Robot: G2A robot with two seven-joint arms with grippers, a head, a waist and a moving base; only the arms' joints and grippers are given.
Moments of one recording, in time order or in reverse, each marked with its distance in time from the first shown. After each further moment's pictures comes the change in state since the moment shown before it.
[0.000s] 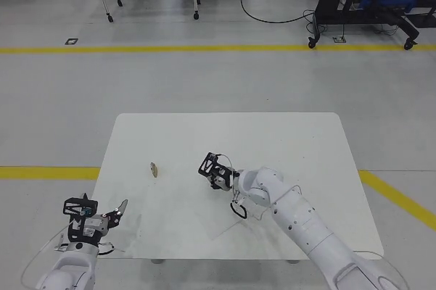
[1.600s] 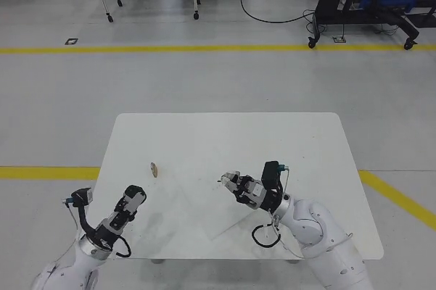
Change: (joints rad) left arm -0.073 0.002 0.047 -0.003 -1.224 -0.609 -0.307; right arm -0.461 0.145 0.396 -0.475 0.412 -0.296 -0.240
